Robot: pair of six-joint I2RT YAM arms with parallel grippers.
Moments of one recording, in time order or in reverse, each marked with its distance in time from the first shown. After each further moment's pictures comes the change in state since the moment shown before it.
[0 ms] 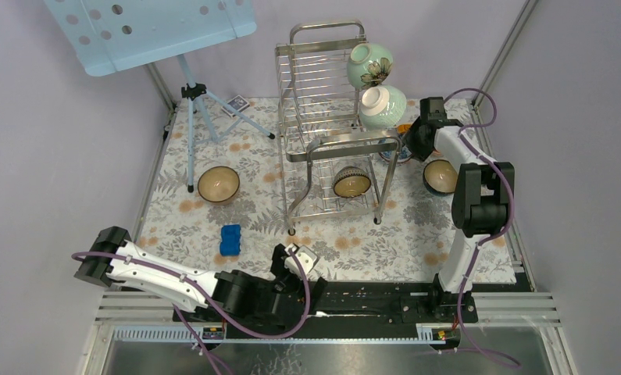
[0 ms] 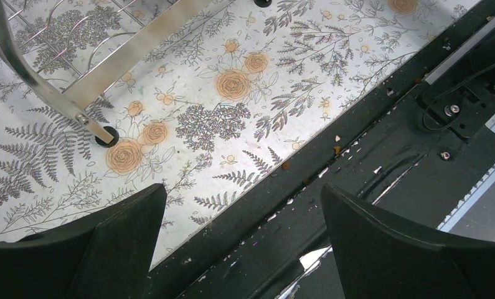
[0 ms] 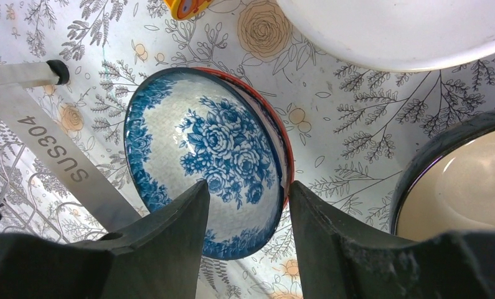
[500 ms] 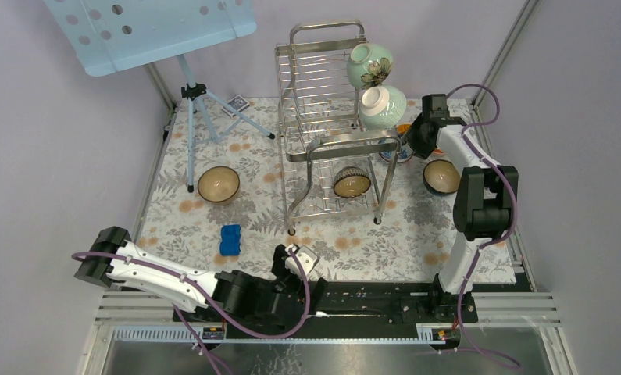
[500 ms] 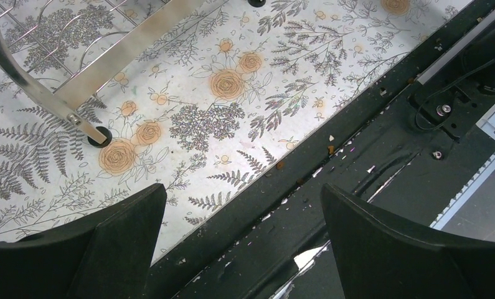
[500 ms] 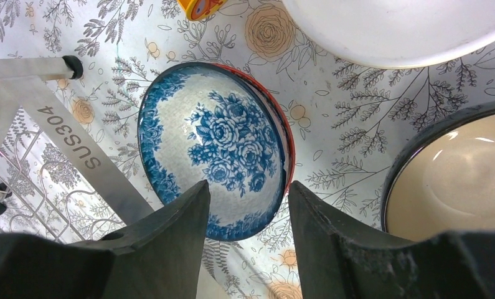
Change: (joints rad) left arm 0.000 0.000 -0.003 0.016 0.011 0.002; right arm 0.000 -0.032 0.015 -0.027 0.002 -0.023
